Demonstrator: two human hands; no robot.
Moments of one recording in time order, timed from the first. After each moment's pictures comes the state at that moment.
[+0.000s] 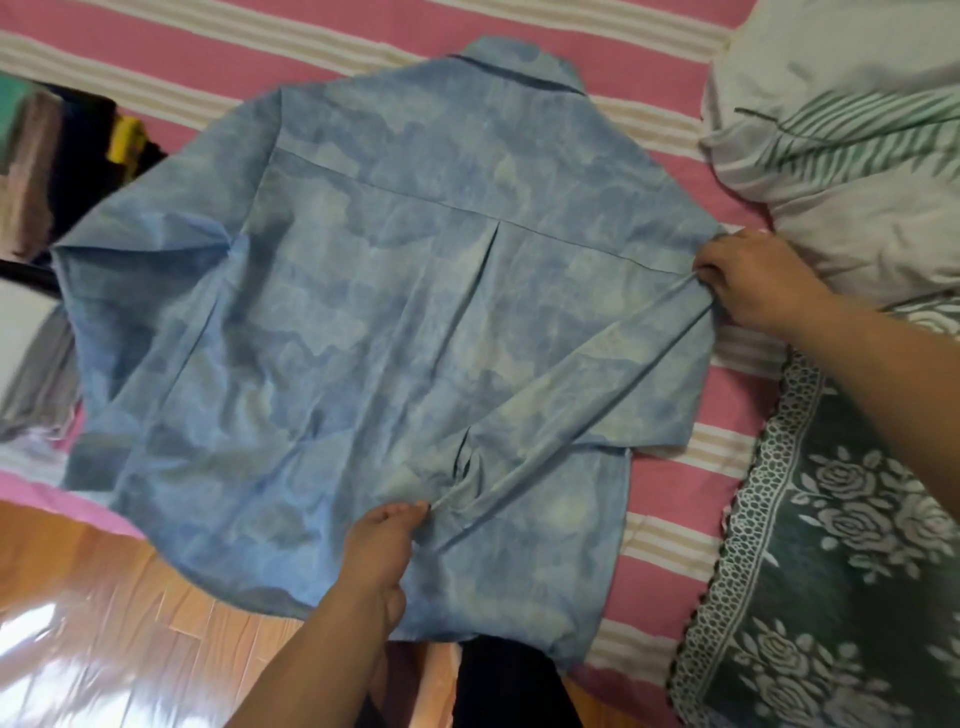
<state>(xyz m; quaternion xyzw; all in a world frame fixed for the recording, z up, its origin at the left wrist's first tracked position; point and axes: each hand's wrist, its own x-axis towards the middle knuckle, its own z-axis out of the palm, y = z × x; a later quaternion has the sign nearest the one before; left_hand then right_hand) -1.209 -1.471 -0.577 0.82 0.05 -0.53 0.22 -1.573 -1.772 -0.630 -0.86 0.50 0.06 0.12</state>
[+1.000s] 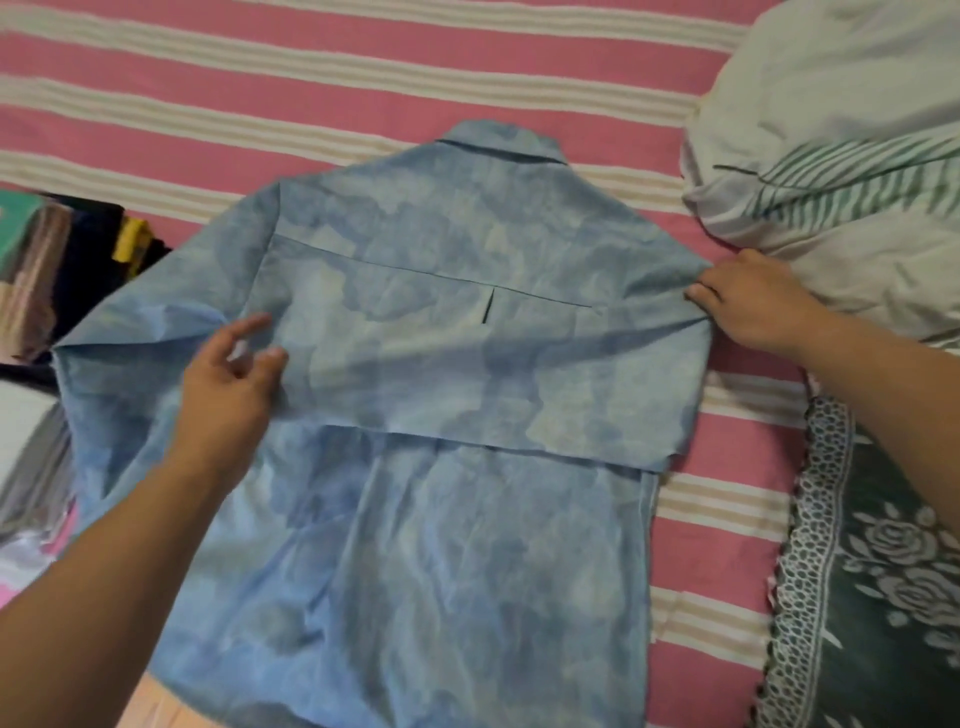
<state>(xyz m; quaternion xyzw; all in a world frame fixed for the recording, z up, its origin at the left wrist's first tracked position) -1.057 -1.650 -0.567 0.78 -0.38 -0.35 0.36 -1.560 -1.800 -0.637 -0.81 0.57 0.09 0.12</state>
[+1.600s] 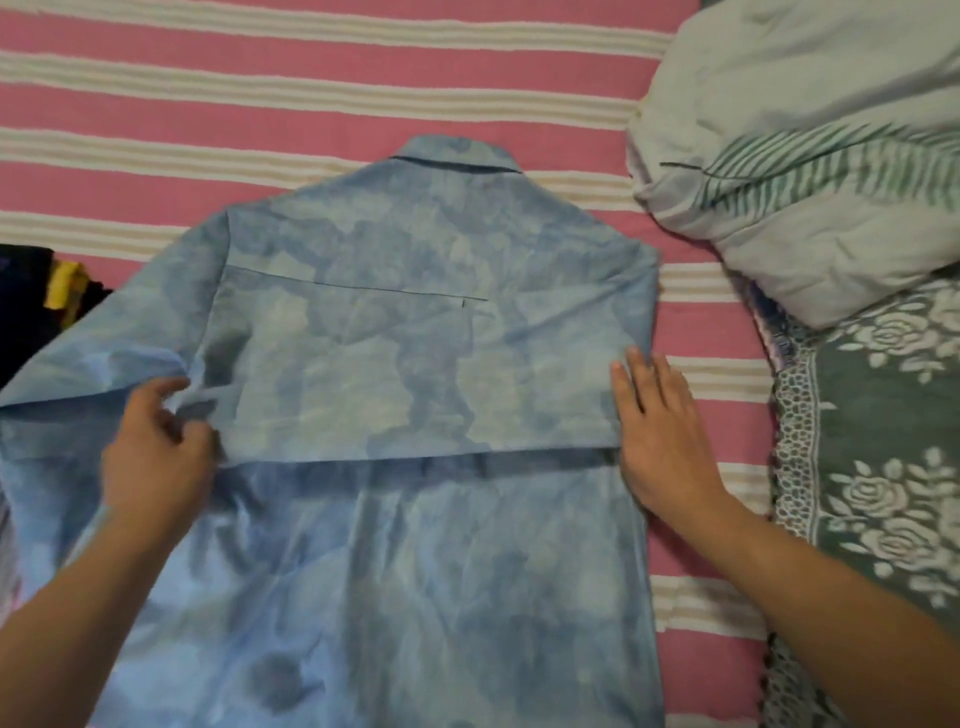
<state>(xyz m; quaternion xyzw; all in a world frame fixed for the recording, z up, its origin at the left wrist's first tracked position) -1.005 -1.635 -0.594 0.86 -0.45 -0.22 0.15 -1.478 -1.620 -0.663 -0.76 0.64 0.06 0.06</state>
